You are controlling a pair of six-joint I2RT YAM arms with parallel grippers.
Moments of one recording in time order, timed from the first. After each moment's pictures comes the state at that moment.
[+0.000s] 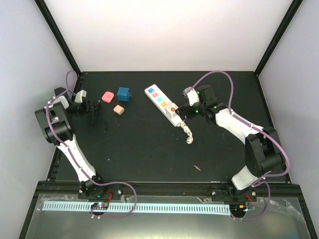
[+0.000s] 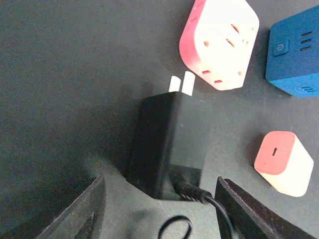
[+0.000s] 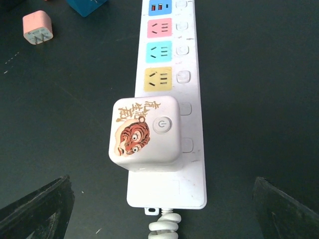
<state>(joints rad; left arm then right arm) 0.49 2.15 1.50 -0.63 0.69 0.18 0.41 1.59 1.07 -0.23 -0.29 -0.07</state>
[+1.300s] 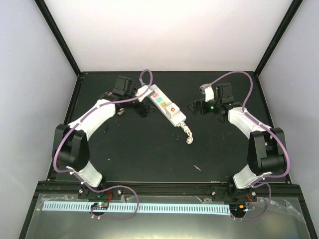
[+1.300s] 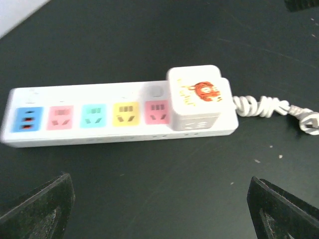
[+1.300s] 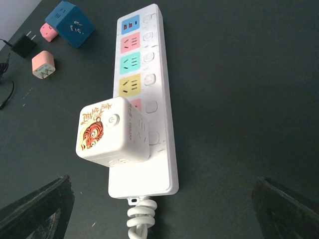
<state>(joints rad) -0.31 1.61 1.25 -0.45 0.48 0.44 0.19 1.59 1.03 -0.21 -0.54 -0.01</state>
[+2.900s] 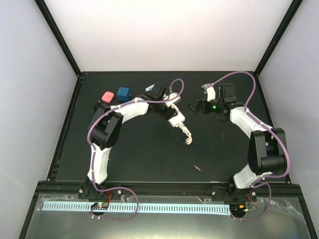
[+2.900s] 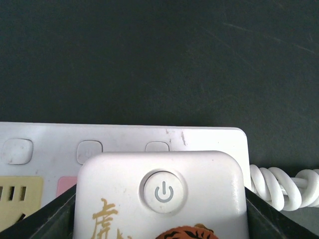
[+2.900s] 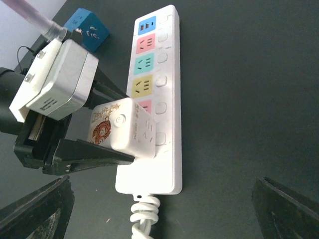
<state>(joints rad) -0.58 2.11 1.53 -0.33 0.32 0.22 0.15 1.59 1.03 -0.21 -0.62 0.01</state>
